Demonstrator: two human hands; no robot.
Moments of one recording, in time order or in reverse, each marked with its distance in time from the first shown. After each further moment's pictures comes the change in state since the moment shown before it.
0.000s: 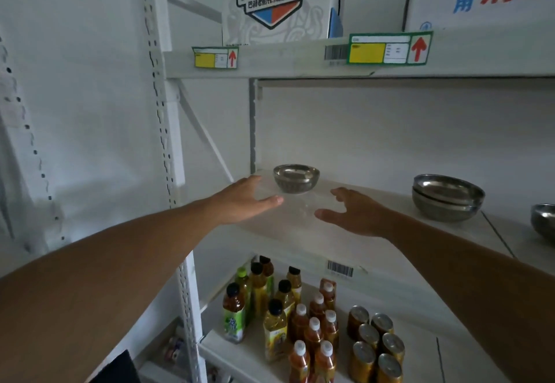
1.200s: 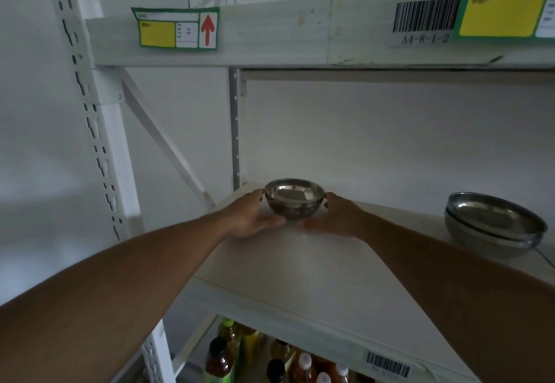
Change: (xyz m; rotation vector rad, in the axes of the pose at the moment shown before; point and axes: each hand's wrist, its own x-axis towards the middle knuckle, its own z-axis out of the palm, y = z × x) left_hand 0.179 -0.055 0.039 -0.071 -0.052 0.163; right_hand 0.162 0.012 0.035 0.155 0.041 0.122
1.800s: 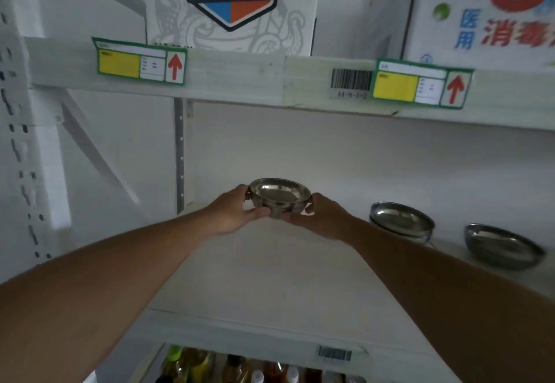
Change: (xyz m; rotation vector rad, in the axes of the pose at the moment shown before) left_hand 0.028 0.072 -0.006 -0.149 0.031 0.242; right_hand -0.060 0.012 -0.070 -0.034 0.171 0.206
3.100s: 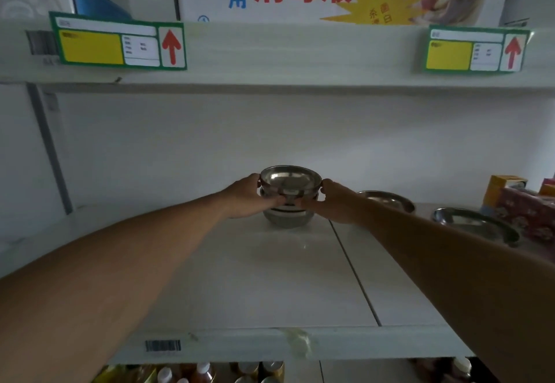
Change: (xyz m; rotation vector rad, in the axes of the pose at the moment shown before) left_hand 0.080 0.215 0.178 0.018 -0.211 0.030; right_hand -0.062 0.228 -0.146 -0.032 0.100 0.009
